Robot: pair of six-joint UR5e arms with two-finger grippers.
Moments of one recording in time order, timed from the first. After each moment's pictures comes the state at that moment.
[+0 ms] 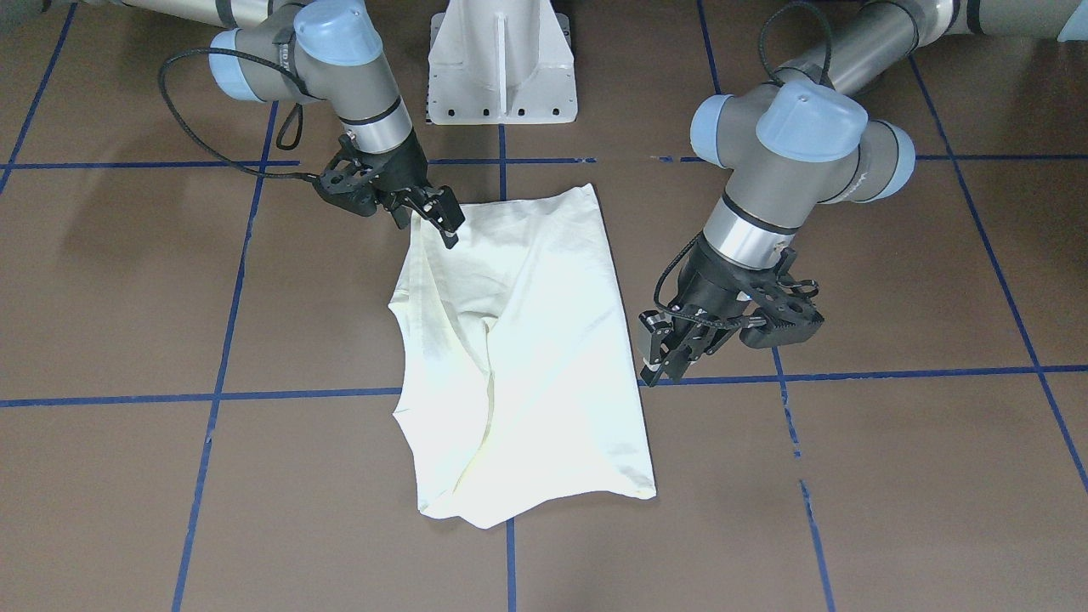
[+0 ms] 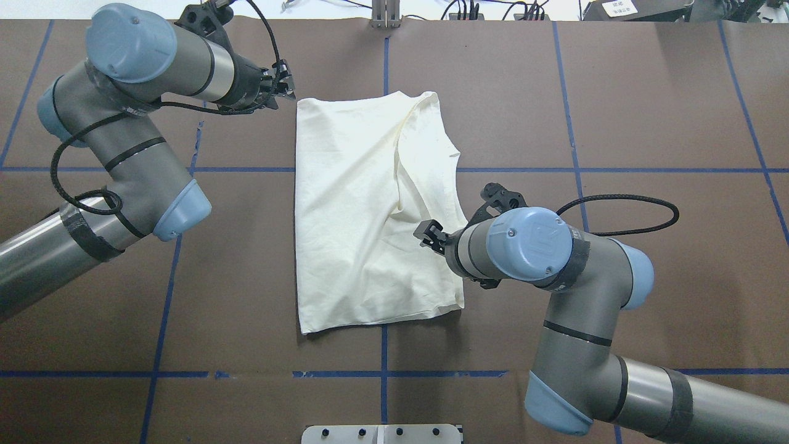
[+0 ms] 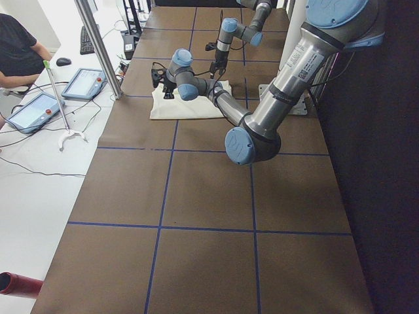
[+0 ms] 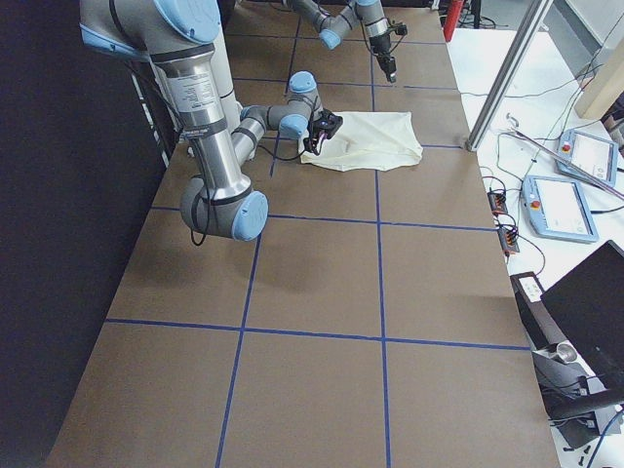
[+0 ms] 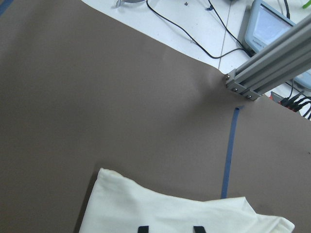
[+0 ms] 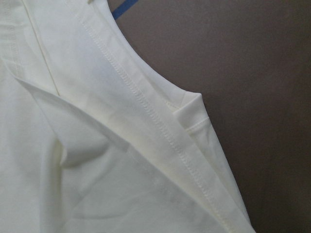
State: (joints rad) left arm -0.82 -2.18 -1.54 -2.13 -1.87 -1.48; right arm 0.40 -1.11 1.82 -1.32 1.67 1.94
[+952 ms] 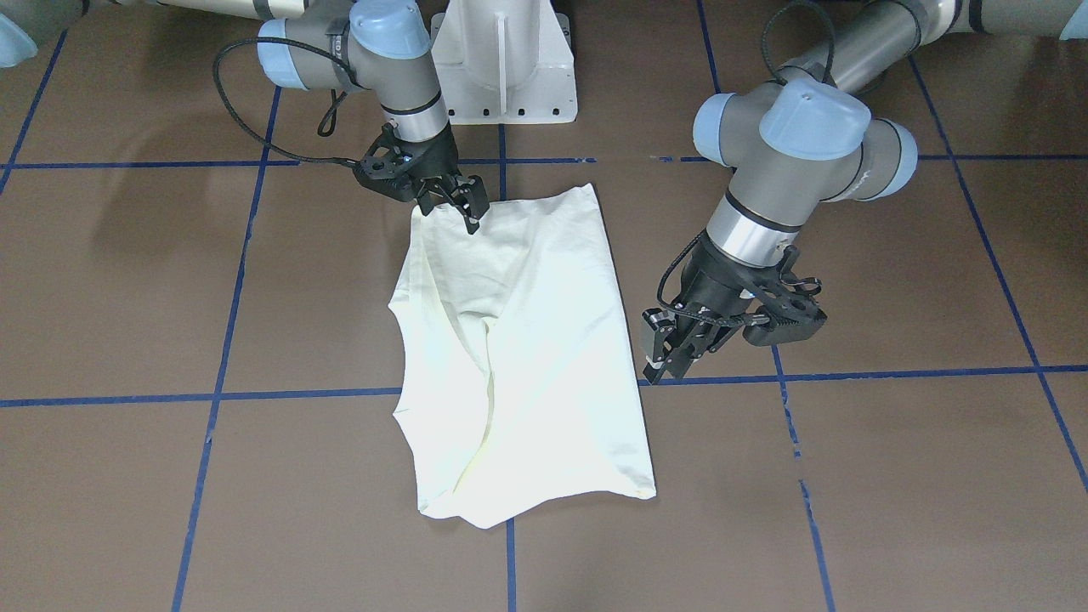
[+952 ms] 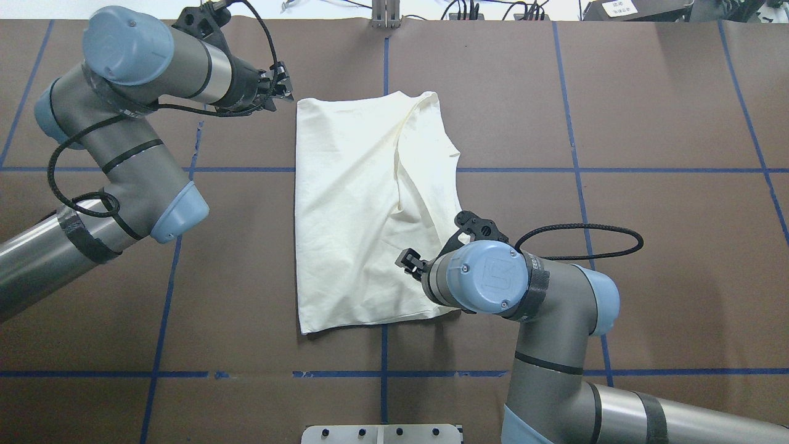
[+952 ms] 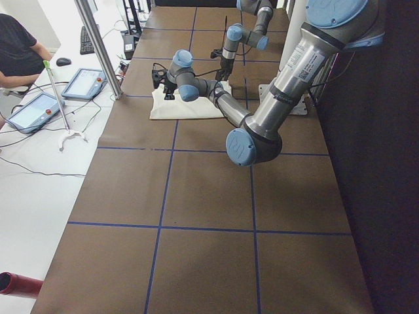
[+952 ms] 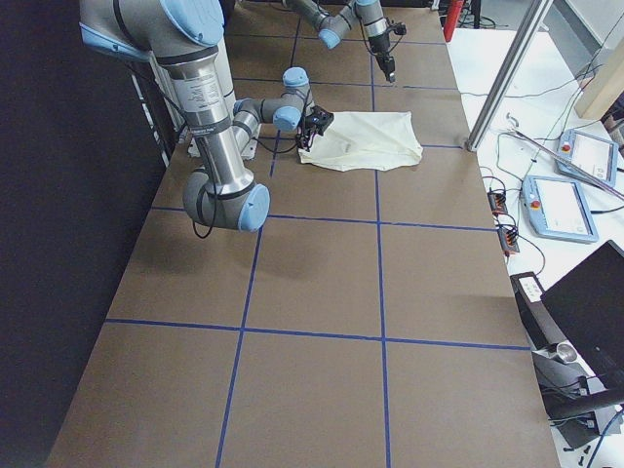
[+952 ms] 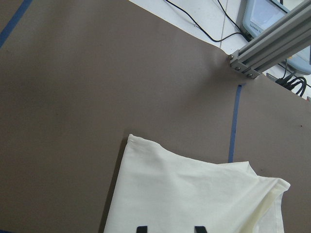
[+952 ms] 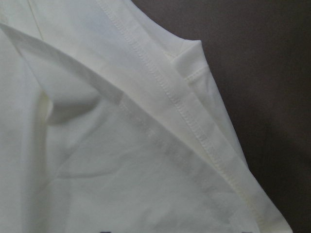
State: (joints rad) left arm -0.82 -2.18 -1.54 -2.13 -1.87 -1.48; right arm 0.33 -1.07 1.80 -1.40 1.62 1.95
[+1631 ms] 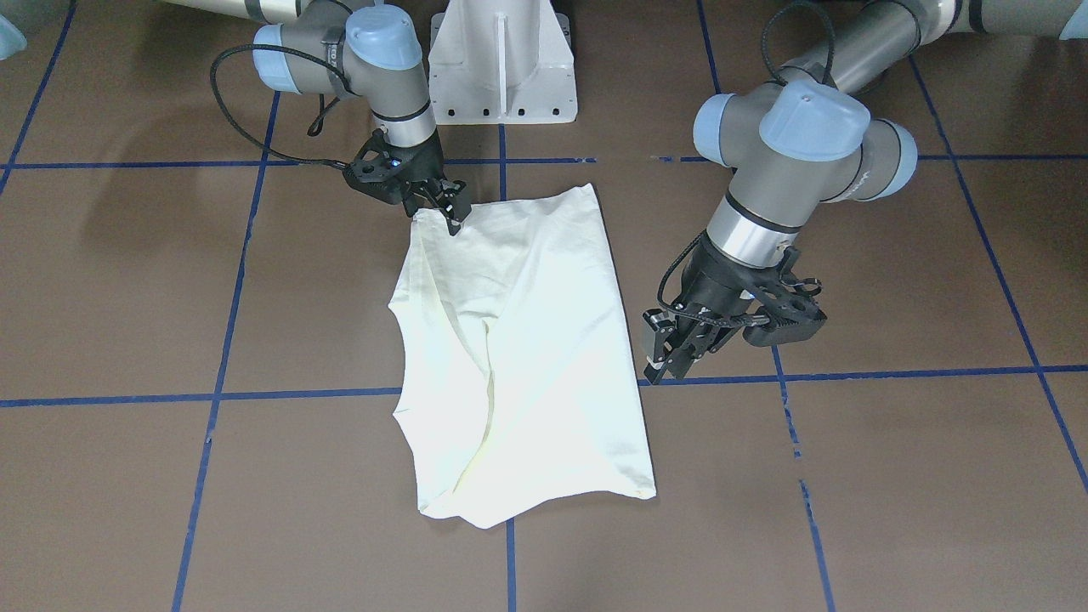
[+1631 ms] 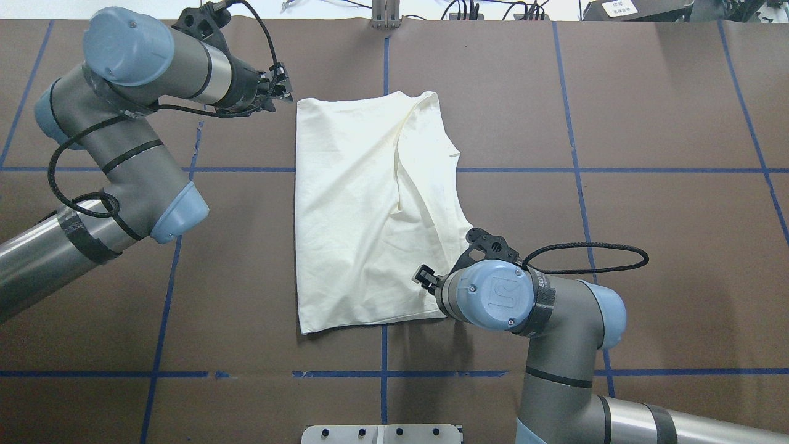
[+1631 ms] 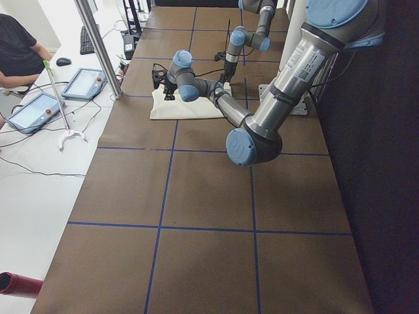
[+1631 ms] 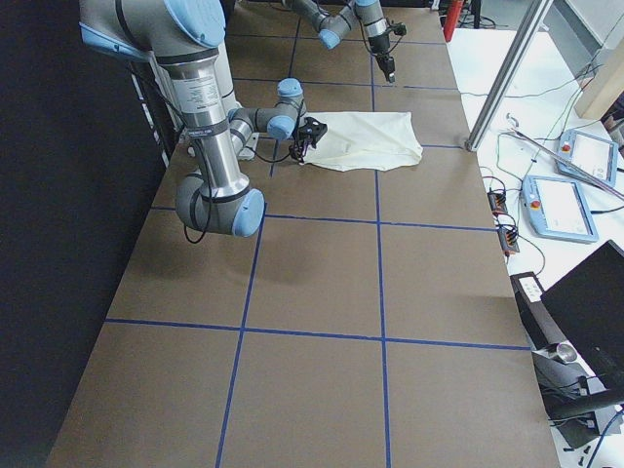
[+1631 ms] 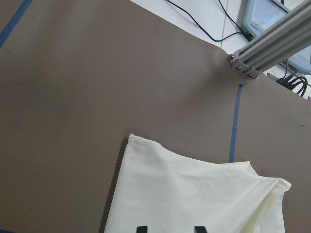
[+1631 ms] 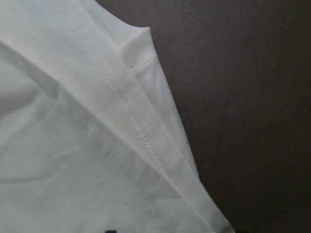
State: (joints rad) left arm -0.82 -2.18 -1.54 -2.13 -1.87 -1.48; right arm 0.30 -1.12 1.79 -1.39 1.60 1.95
